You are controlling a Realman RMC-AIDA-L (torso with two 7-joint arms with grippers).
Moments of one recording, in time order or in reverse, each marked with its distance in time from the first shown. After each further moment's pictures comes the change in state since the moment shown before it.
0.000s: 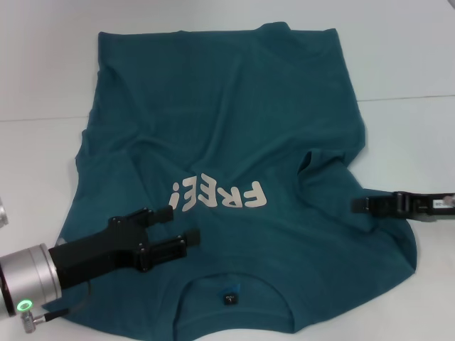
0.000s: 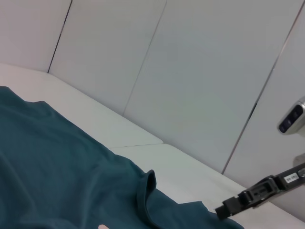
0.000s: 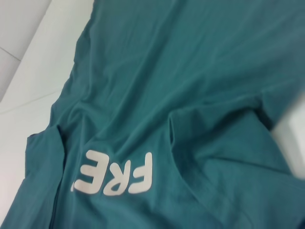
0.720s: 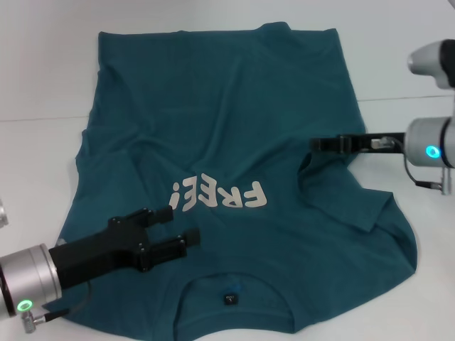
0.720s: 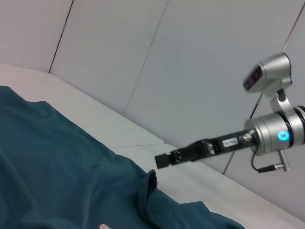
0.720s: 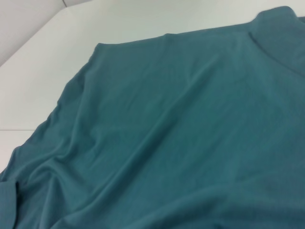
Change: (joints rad) left arm 0.000 0.000 -0.003 -0.003 0.000 -0.002 0.001; right arm 0.207 0.037 -0.137 0.110 0.006 0.419 -0.106
